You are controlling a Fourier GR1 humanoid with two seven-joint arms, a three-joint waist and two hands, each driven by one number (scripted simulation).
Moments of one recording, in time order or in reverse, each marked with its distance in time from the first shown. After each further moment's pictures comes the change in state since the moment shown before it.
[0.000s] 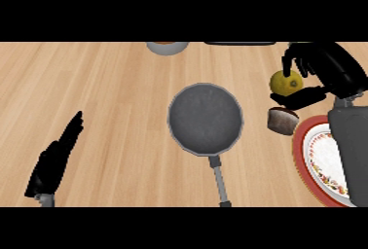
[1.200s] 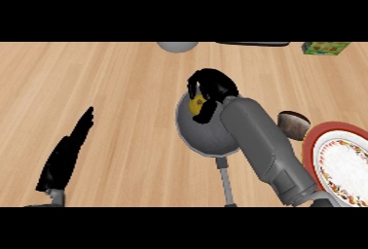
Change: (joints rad) left arm -0.032 -0.041 -0.032 -0.021 -0.037 -0.012 0.021; right arm -0.323 0.333 0.271 0.747 -0.109 -0.170 0.170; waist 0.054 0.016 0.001
